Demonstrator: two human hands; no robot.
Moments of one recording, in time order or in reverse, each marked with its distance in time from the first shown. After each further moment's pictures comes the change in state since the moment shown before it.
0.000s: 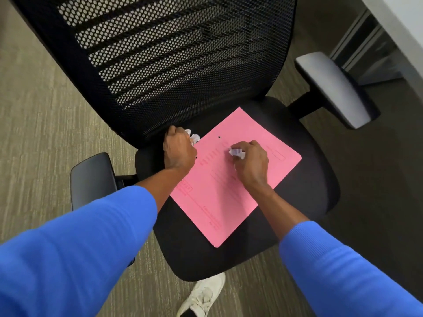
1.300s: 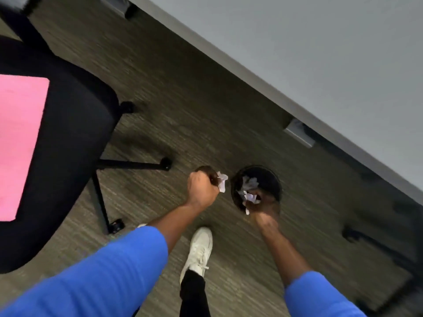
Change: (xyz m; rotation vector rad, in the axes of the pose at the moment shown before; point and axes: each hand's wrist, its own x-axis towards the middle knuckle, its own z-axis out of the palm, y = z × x) left_hand -0.528 0.196 0.179 -0.154 -0.867 0.604; right_hand -0.487 0.368 -0.208 0.178 0.491 0.960
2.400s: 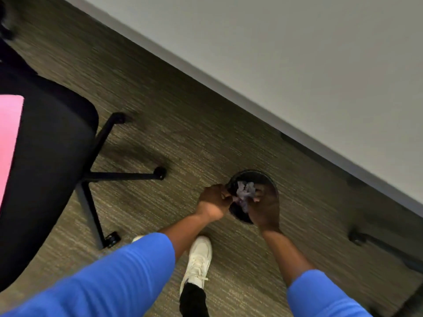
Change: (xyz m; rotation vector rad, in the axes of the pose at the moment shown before) left_hand 0.009 0.024 0.069 0.094 -0.375 -0.078; right_hand 0.046 0.028 -0.002 -0.065 0.056 0.030
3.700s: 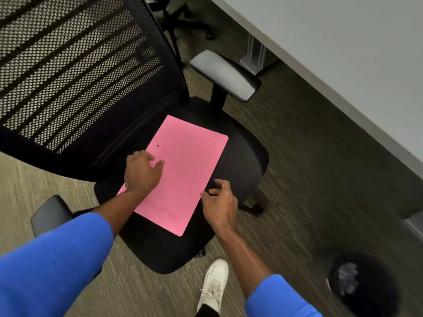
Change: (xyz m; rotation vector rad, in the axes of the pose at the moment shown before) left_hand -0.168 -0.324 -0.481 0.099 0.899 -0.512; right_hand -0.240 -0.423 0.238 0.157 -0.523 -0.284
